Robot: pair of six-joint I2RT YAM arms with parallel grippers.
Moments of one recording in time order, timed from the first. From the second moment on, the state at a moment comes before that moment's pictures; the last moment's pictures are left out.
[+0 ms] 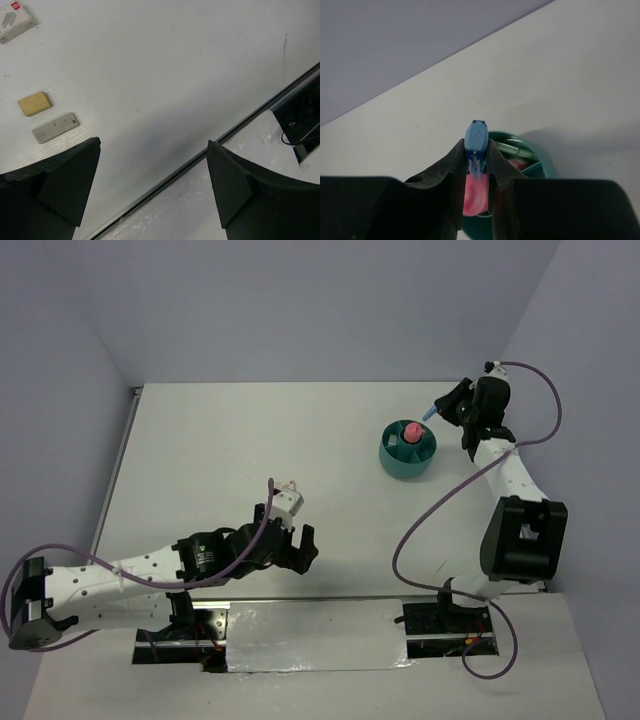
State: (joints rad) left arm -1.20 1.01 0.75 -0.37 -0.40 -0.60; right arm -0.12 1.50 1.14 0.03 -0.17 0.50
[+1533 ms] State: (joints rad) left arm -1.20 0.83 0.63 -0.50 -0.47 -0.61; right arm -0.10 1.75 1.30 -0.06 -0.22 0.39
